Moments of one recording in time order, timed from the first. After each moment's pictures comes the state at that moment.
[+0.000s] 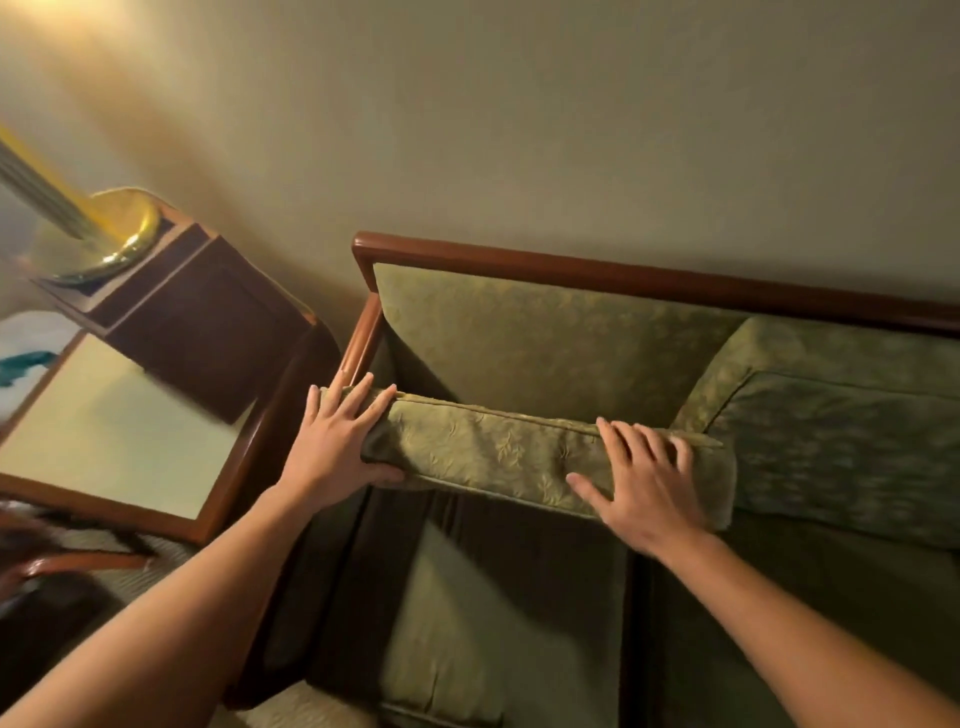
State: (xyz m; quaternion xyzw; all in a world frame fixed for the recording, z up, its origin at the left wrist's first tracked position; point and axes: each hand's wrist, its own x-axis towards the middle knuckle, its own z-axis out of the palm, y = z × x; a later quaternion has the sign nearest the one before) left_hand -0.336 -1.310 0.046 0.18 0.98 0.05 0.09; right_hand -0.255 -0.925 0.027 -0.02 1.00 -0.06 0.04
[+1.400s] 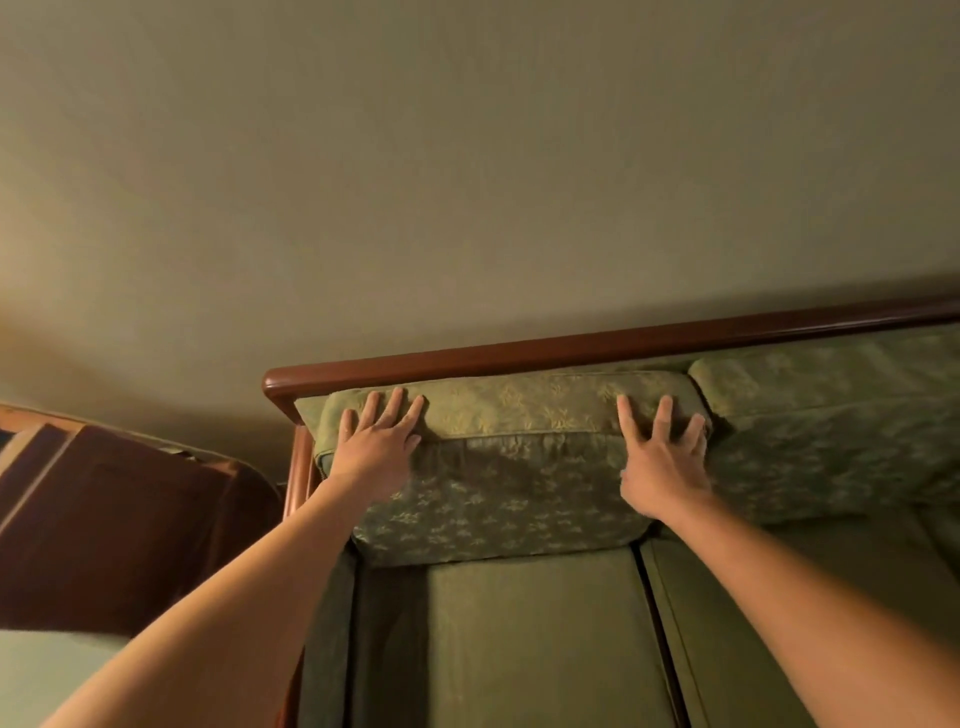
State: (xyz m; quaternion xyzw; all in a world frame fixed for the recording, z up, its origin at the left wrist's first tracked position) left_hand -0.536 -1.205 0.042 0.25 0.95 0.01 0.19; right_hand -0.381 -0.894 0.044 0.26 0.94 -0.03 0.24
